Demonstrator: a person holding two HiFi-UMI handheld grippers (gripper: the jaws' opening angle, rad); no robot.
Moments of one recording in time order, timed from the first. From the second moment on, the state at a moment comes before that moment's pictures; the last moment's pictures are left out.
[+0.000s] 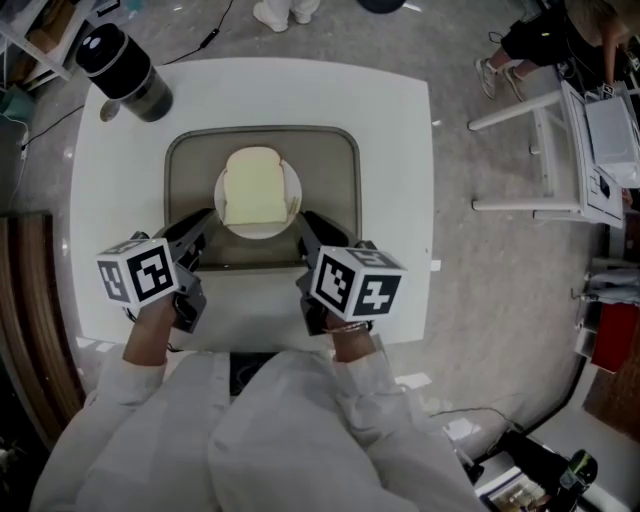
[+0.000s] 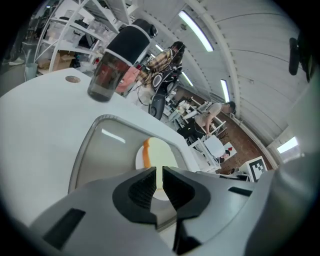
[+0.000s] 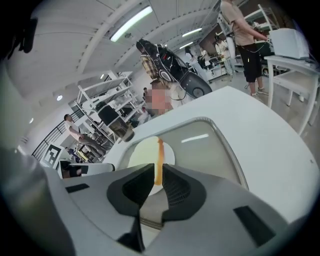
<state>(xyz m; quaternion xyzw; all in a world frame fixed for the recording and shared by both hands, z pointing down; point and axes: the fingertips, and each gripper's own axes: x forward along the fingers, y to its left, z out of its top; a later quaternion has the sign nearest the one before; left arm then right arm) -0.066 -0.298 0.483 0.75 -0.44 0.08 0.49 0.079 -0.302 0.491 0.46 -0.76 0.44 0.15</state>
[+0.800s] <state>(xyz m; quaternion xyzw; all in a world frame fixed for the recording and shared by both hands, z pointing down) -0.068 -0.148 0.332 0.89 -0.38 0.00 0.27 0.034 -0.140 0.336 0.42 -0.88 0.23 0.01</state>
